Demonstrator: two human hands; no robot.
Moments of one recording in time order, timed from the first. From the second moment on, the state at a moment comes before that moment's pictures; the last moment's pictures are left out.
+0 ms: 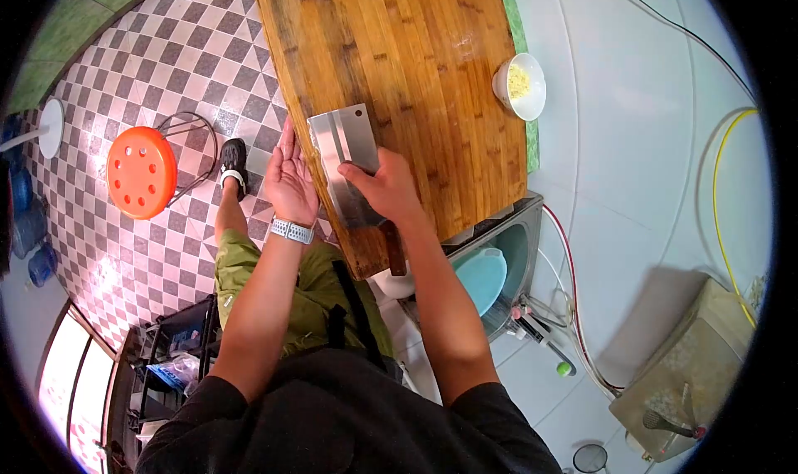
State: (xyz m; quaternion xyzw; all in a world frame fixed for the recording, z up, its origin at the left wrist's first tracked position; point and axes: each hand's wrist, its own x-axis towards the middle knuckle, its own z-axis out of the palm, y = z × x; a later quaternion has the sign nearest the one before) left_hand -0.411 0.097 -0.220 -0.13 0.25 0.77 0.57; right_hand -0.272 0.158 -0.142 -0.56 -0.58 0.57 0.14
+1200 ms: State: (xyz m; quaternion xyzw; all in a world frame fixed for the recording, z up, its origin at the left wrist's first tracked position) left_hand -0.501 0.058 -0.148 -0.19 0.12 0.69 0.69; right_hand -0.345 0.139 0.001 -0.60 -0.46 0.62 0.22
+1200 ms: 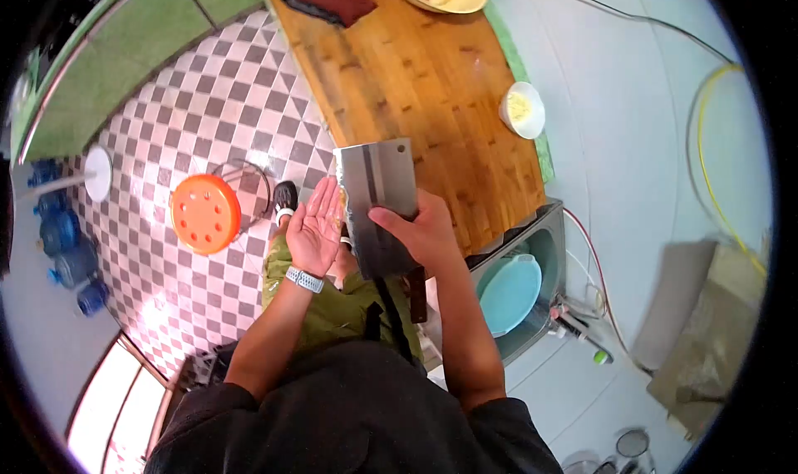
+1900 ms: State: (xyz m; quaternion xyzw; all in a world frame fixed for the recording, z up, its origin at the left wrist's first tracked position) left_hand -0.427 0.120 0.006 0.05 0.11 0.56 0.82; right_hand 0.016 -0.161 -0.052 -0.56 0.23 0.32 0.73
